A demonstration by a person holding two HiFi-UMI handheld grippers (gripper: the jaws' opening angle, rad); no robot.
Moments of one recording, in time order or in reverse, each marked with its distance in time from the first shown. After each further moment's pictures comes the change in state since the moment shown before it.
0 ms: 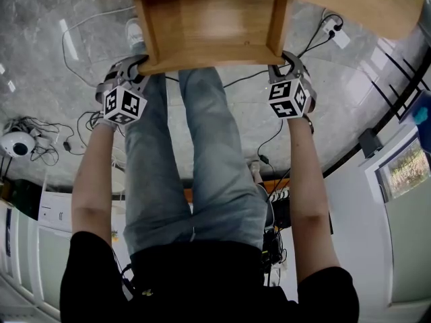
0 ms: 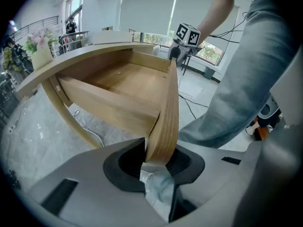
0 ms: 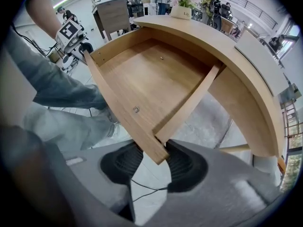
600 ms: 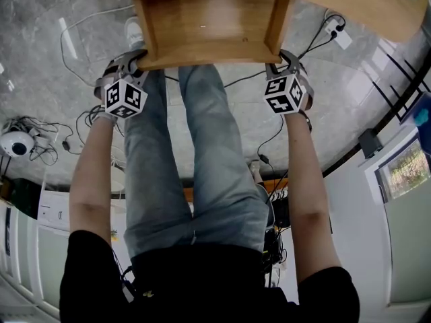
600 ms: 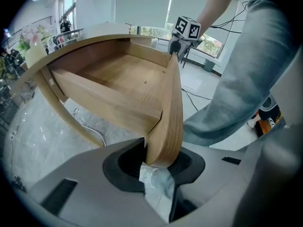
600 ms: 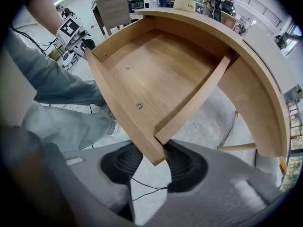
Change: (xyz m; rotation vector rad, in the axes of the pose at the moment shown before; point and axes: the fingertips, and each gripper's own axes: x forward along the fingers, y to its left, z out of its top) left arm 0.017 0.014 -0.009 0.017 0.072 0.030; right arm 0.027 0.013 -0.005 -0.009 0.044 0.025
